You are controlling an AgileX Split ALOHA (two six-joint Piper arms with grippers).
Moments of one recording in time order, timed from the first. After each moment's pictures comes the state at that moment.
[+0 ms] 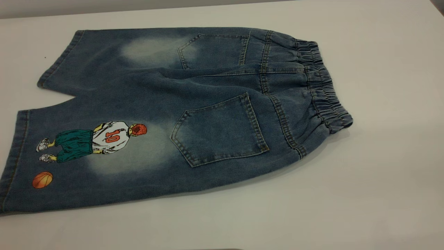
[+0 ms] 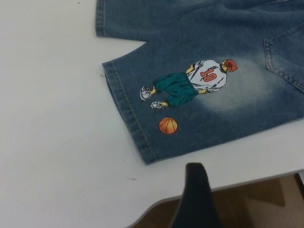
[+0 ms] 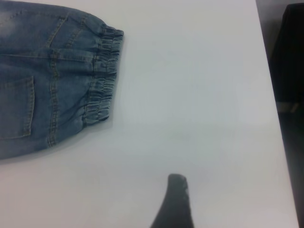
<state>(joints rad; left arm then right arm) -0.03 -0.02 -0.49 -0.11 1.14 0.15 0.02 -0.01 -0.47 0.06 1.14 0.01</state>
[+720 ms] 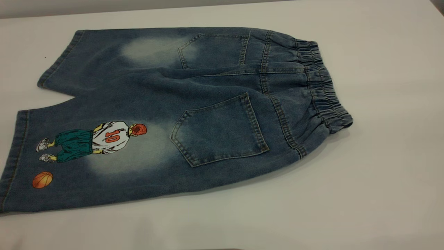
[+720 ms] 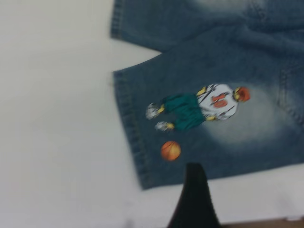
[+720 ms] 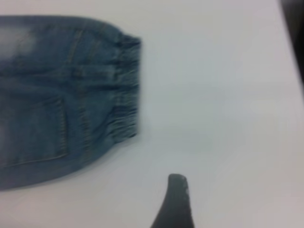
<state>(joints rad) -0.03 0.50 -0.60 -0.11 0.84 0.02 0.02 0.38 -0.61 0.16 1.00 0.08</state>
